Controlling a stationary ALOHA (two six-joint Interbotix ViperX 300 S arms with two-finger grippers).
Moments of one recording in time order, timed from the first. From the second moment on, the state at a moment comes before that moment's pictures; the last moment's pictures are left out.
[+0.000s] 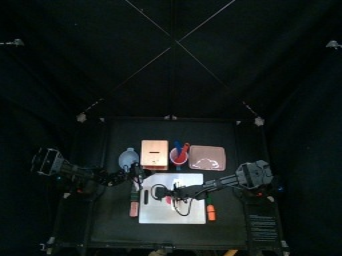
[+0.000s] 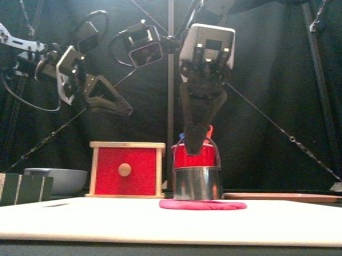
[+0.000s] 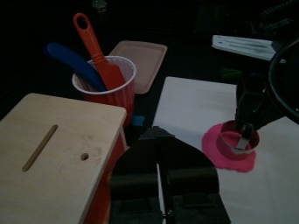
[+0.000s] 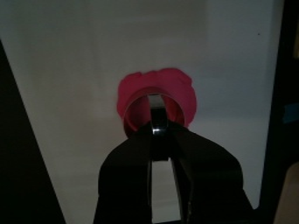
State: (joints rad) left arm -0.17 -0.26 1.06 -0.76 -0.63 0.56; right arm 0.18 0.27 0.15 -0.16 0.90 0.34
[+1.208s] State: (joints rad) left arm -0.33 -0.05 0.91 -0.49 -0.76 0.50; right arm 0.17 -0.14 0.58 -0.21 0.36 0.37
